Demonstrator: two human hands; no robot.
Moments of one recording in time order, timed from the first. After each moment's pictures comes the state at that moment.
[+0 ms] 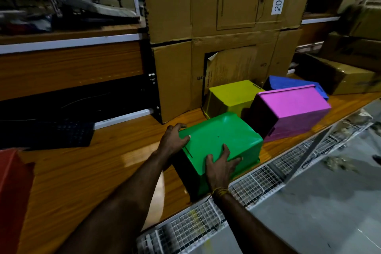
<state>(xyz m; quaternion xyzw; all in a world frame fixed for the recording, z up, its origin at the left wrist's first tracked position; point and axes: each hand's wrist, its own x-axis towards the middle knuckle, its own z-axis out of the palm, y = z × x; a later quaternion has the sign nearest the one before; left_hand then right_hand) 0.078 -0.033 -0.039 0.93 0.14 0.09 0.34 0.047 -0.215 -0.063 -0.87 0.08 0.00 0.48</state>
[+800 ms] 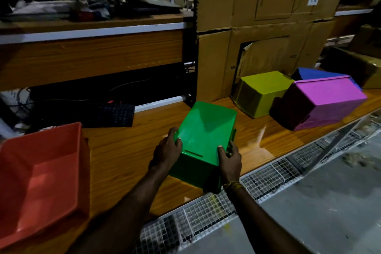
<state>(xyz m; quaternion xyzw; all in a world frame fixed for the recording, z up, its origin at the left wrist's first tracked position) -0.111 0.048 -0.036 0.90 0.28 0.11 0.30 -0.054 -0.133 -0.079 -0.79 0.05 0.02 0.62</state>
